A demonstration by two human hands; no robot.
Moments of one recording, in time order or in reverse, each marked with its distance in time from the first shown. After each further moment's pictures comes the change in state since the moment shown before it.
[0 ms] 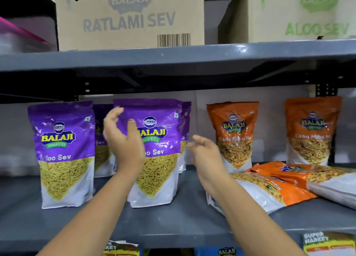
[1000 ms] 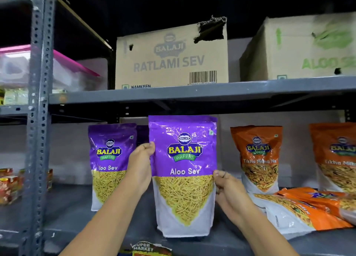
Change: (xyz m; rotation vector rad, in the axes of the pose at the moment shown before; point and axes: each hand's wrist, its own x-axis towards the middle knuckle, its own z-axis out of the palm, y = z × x) left_hand 0.037 0.009 -0.060 -0.335 -0.350 -0.700; right_hand -0.023 0.026 -0.007 0.226 -0.238 0.101
